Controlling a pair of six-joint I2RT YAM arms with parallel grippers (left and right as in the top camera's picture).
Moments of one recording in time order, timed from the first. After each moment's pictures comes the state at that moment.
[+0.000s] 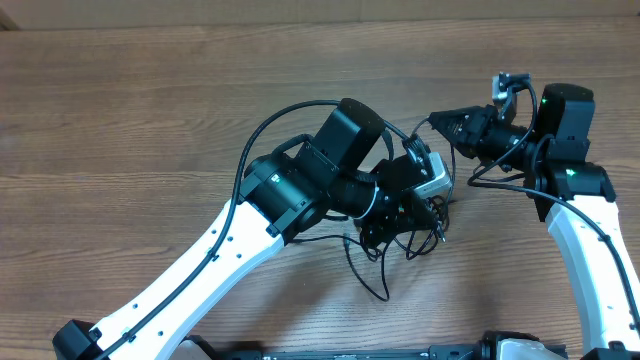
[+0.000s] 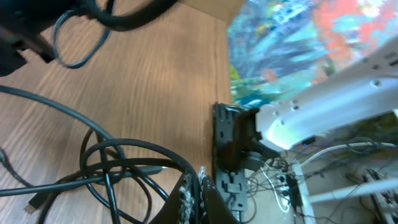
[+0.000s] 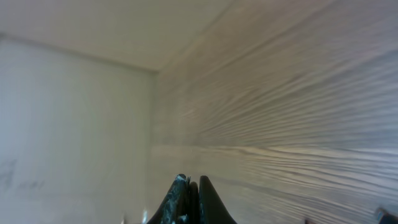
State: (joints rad) left arm -0.78 1.50 1.49 -0.77 0.82 0.18; right arm -0.08 1.34 1.03 -0.34 -0.85 0.69
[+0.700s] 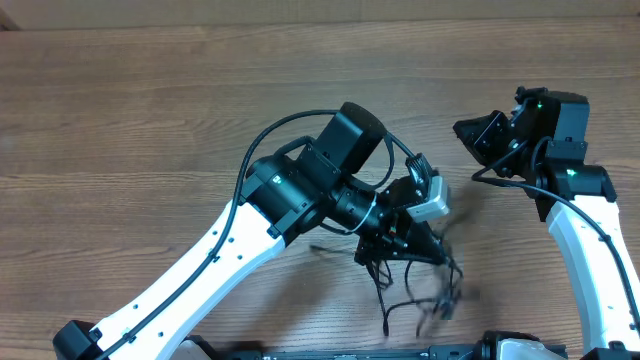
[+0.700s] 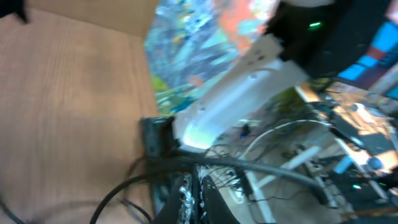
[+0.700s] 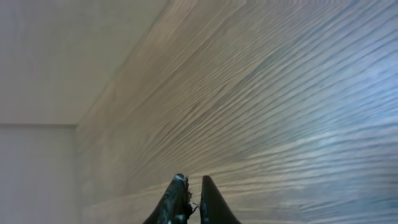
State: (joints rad) left arm -0.79 1.50 1.49 -0.82 1.16 0.29; right arm -0.08 1.34 1.03 -0.47 -0.47 0.68
